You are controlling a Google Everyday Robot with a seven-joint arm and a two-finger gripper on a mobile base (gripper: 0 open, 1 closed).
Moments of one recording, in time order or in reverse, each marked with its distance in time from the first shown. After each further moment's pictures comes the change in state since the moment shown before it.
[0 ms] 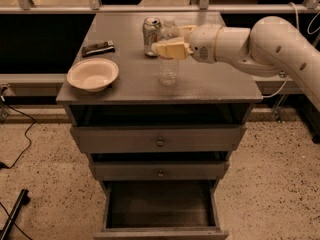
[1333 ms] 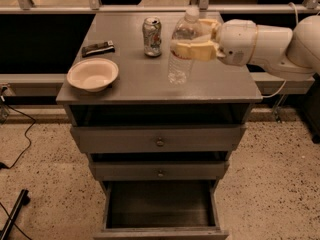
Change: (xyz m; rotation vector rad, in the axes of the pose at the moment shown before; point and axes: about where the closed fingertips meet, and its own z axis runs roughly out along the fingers) arm -0.046 0.056 -0.076 -0.233 -0.202 -0.136
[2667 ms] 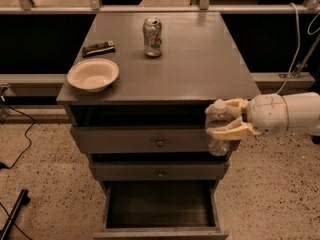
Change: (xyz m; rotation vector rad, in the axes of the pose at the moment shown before) arm 0.142 0.114 -0.114 -0.161 0.297 0.039
